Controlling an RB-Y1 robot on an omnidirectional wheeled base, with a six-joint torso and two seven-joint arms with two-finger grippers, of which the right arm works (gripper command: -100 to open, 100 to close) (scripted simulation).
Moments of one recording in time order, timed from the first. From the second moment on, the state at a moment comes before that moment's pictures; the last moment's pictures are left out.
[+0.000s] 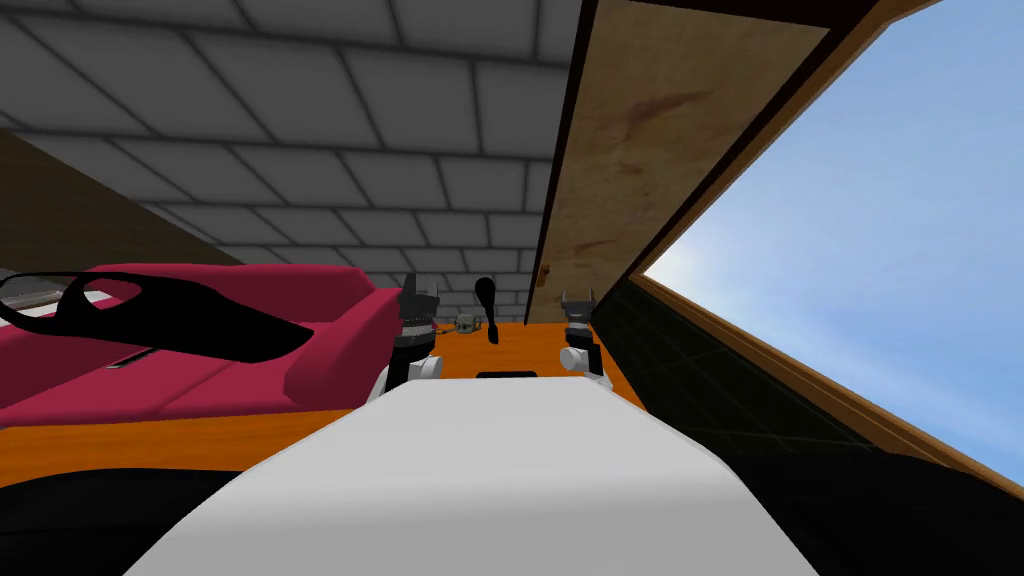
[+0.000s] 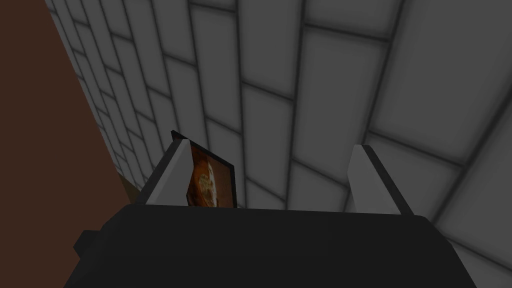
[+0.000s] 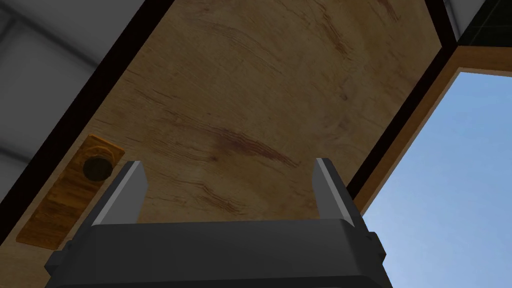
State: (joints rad) arm 0.31 -0.18 0.08 -1.86 -0.55 -0.55 -0.41
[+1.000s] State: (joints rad) arm 0.19 -0.26 0.12 -1.61 -0.83 -0.55 -0.55
